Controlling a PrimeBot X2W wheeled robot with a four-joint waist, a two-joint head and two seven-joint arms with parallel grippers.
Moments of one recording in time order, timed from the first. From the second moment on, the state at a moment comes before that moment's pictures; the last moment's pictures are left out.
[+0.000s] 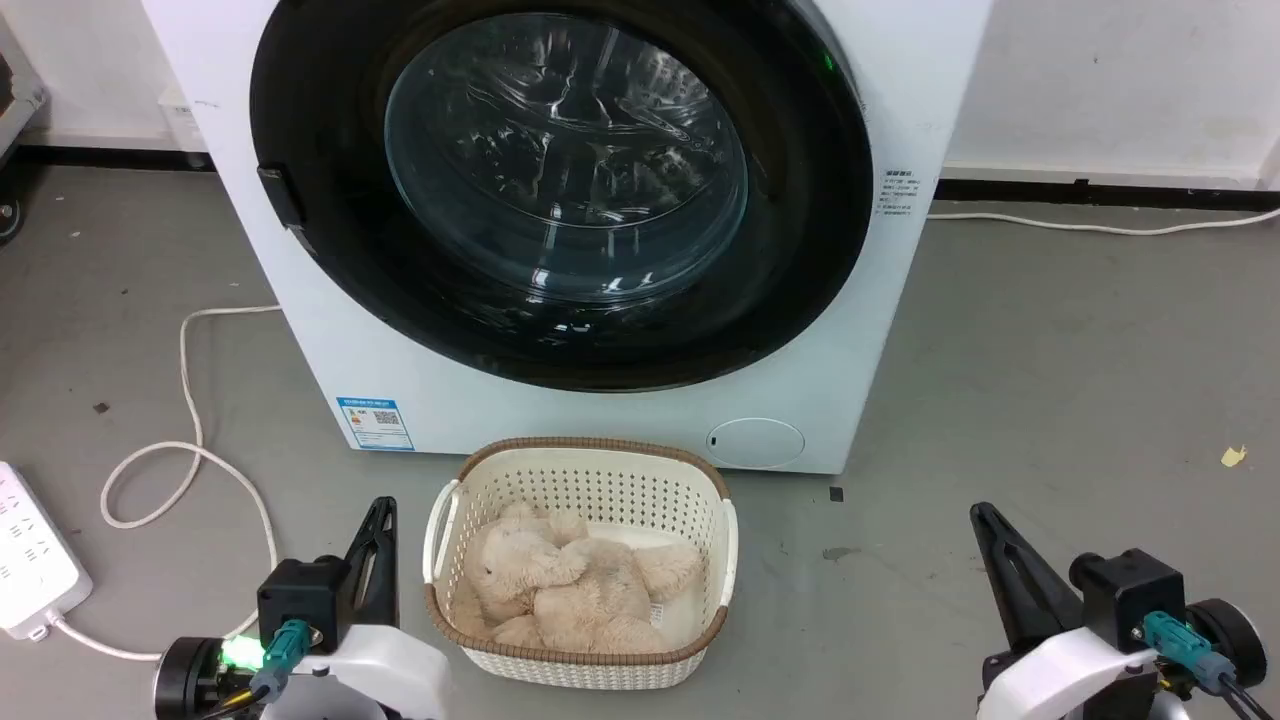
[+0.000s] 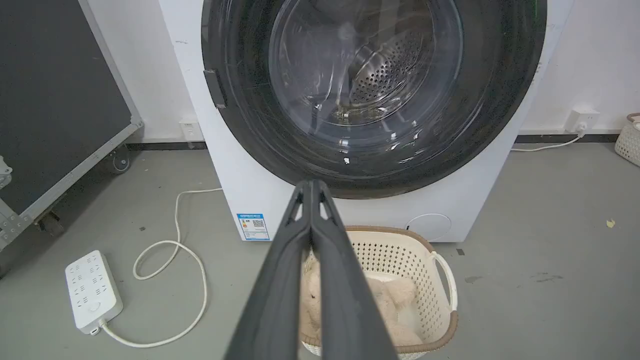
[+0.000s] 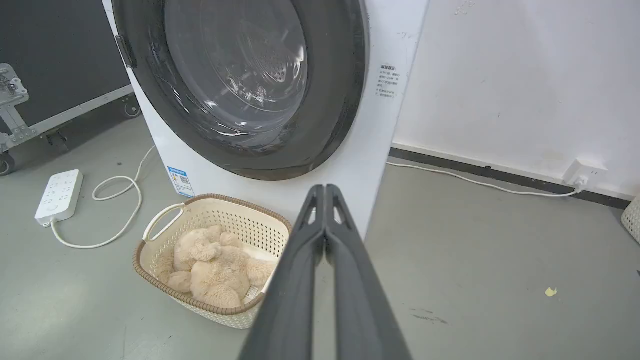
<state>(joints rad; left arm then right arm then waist) 0.00 0.05 0.00 0.00 0.00 0.00 0.00 0.01 -0.05 0.00 0.00 0.01 0.13 0.00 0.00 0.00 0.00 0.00</state>
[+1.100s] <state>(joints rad) 0.00 0.05 0.00 0.00 0.00 0.00 0.00 0.01 -0.05 0.00 0.00 0.01 0.13 0.00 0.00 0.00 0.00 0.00</state>
